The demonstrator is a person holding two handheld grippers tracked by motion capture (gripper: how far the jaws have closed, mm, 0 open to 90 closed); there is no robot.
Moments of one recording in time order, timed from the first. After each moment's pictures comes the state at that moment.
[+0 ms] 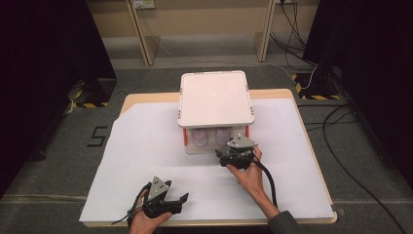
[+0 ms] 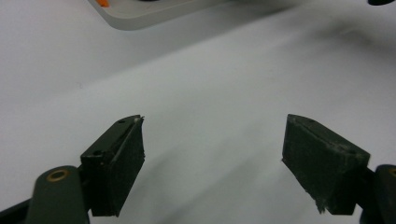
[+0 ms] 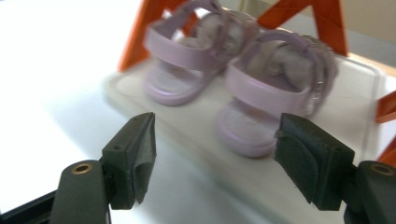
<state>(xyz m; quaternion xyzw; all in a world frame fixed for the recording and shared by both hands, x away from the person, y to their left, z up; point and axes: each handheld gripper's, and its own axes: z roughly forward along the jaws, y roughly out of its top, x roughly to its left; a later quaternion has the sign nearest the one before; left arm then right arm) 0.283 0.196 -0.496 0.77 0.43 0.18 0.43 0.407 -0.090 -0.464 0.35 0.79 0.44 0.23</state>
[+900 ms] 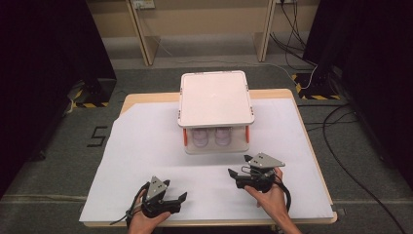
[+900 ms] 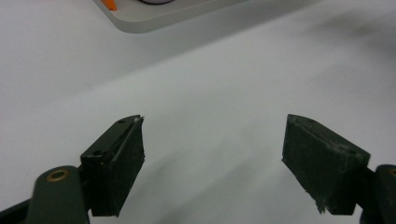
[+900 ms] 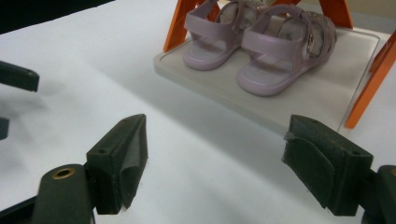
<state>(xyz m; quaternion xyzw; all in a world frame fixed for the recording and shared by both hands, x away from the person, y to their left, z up) 0.282 0.198 -0.494 0.77 0.43 0.18 0.43 0.343 -0.141 -0.459 0.36 0.78 0.47 0.19</state>
